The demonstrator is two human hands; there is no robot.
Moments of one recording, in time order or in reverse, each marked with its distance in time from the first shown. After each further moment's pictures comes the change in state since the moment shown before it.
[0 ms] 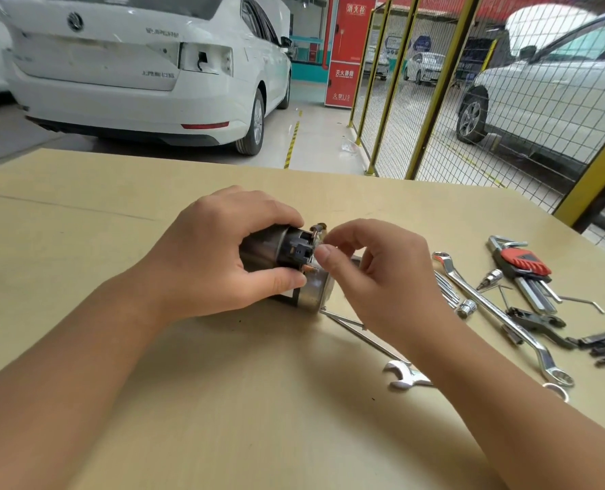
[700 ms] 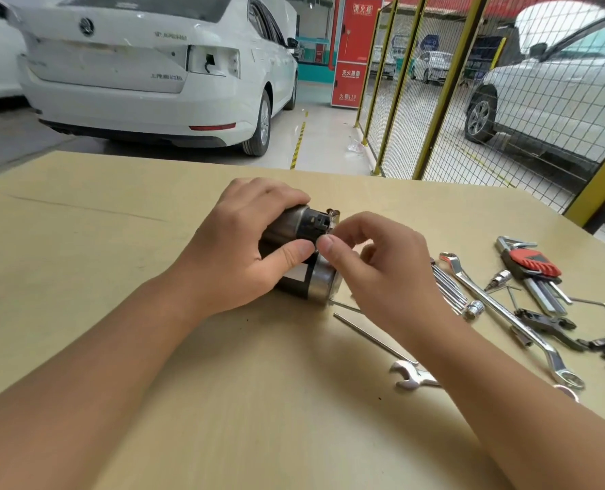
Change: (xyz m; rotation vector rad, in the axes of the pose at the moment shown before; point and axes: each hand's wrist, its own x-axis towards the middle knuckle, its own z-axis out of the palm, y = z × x) left_hand 0.003 -0.008 0.021 0.084 0.104 -0.070; right_hand 0.008 0.000 0.004 0.107 -0.016 0.097
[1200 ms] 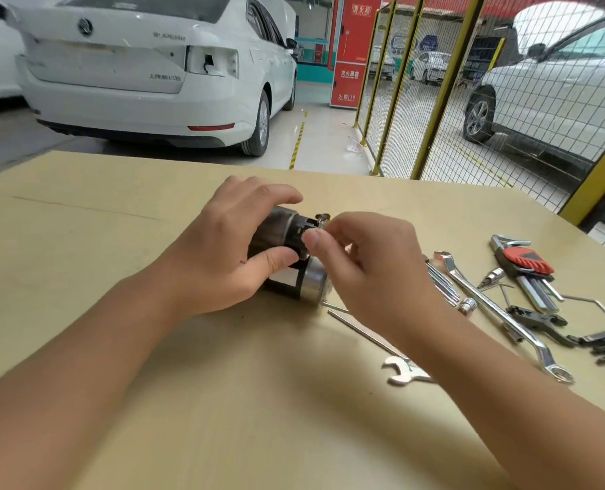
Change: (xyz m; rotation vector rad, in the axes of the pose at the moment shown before) left_hand -0.004 -0.002 -0.009 -0.011 -0.048 0.050; right_hand -0.001 -0.018 -0.003 -0.190 -0.016 -0.132
